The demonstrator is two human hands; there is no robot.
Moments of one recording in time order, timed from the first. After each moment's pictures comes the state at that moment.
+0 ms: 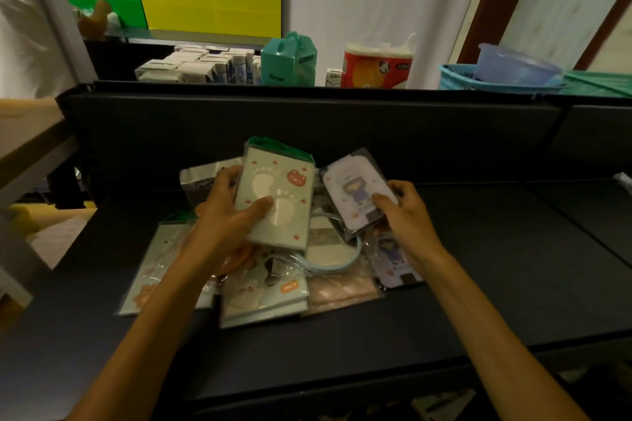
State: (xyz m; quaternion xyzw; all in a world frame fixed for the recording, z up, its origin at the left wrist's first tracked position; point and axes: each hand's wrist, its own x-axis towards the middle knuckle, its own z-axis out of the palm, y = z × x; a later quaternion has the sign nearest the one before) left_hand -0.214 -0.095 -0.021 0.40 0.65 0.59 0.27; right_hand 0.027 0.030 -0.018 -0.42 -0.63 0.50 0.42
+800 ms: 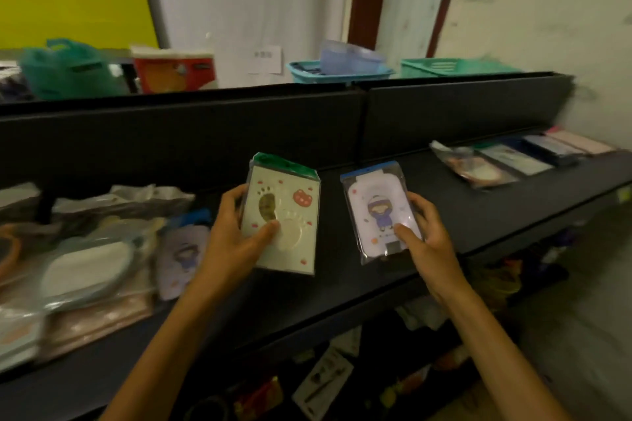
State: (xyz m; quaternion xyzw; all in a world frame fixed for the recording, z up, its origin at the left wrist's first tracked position) left_hand 0.086 0.011 -0.024 0.51 0.57 0.56 0.31; right_hand 0.367 0.065 -0.040 -0.42 -0.58 0.42 0.55
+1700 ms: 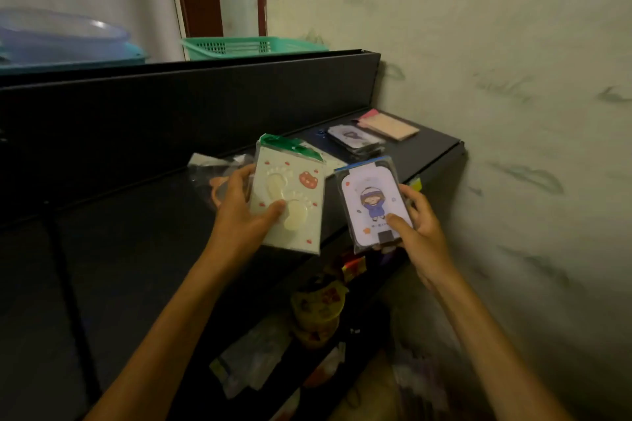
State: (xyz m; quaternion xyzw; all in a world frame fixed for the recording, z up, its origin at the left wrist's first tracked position) left_hand 0.532 0.271 -0.023 0.59 0.46 0.51 0.42; right_hand 0.805 0.236 -0.056 -0.54 -0.49 0.35 0.59
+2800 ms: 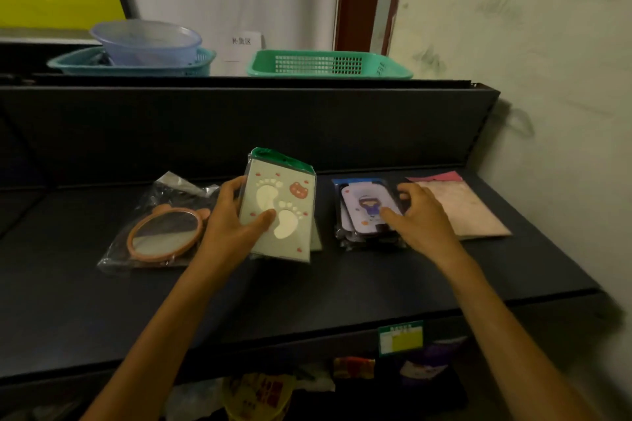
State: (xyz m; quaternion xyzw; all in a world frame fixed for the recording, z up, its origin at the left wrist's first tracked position) left_hand 0.678 0.412 -0.024 0.42 0.65 0.57 0.26; right_hand 0.935 0.563 -0.021 -0.52 -0.77 0.22 0.30
